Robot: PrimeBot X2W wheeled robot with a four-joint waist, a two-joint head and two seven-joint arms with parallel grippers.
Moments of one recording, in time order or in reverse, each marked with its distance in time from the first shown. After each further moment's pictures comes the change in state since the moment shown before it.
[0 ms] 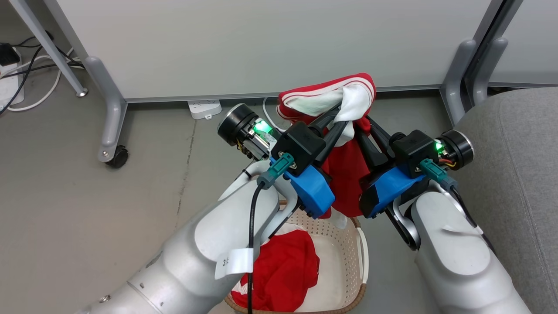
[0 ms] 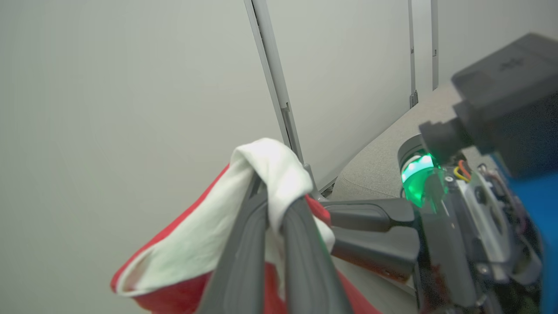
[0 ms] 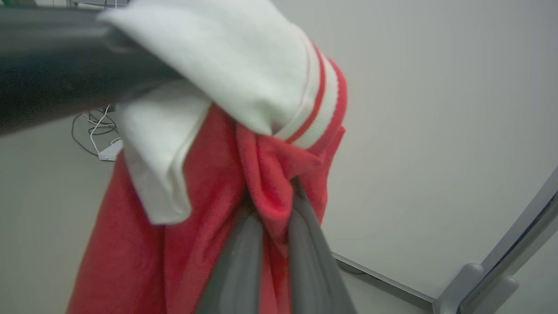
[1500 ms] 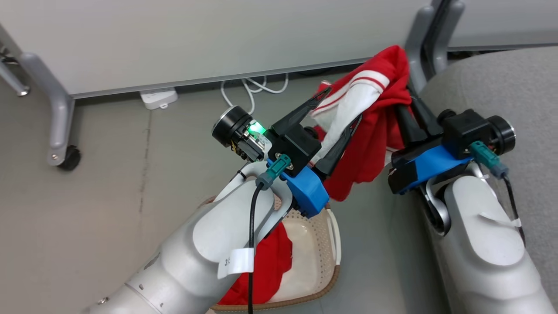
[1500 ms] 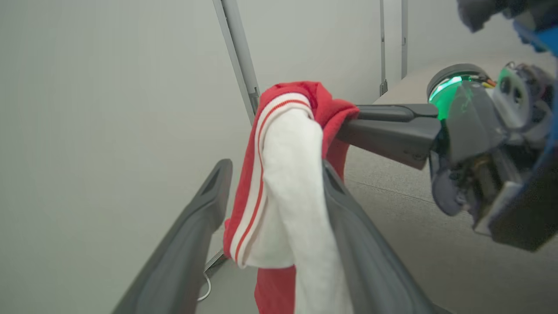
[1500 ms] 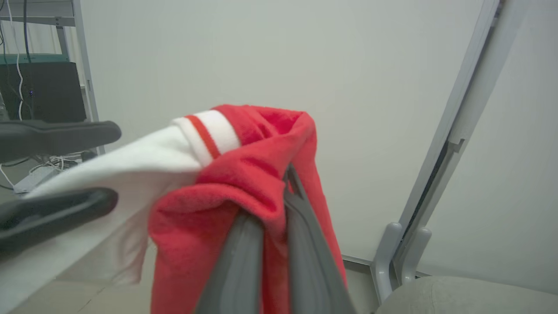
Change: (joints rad) left arm 0.005 -0.001 0.014 0.034 0.034 0.003 -0.001; right arm 0.000 -0.029 -0.124 -0.083 0.033 0.000 0.000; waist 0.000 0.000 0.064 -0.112
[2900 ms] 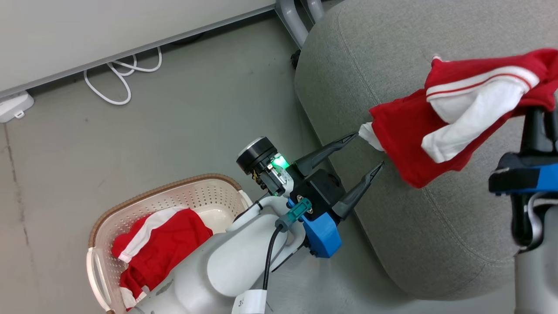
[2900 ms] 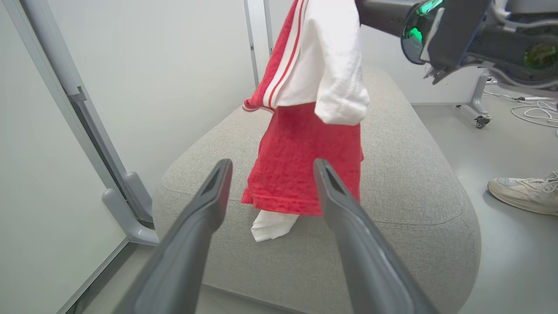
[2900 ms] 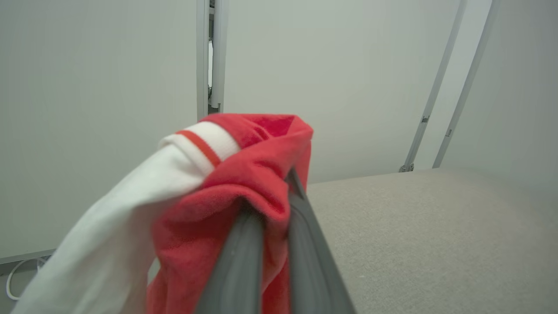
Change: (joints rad) left arm 0.098 -0.001 -0.052 -0.070 0.099 -0.062 0.000; right arm 0.183 -0.002 -0.419 -0.255 0.016 0.000 0.000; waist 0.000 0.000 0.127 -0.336
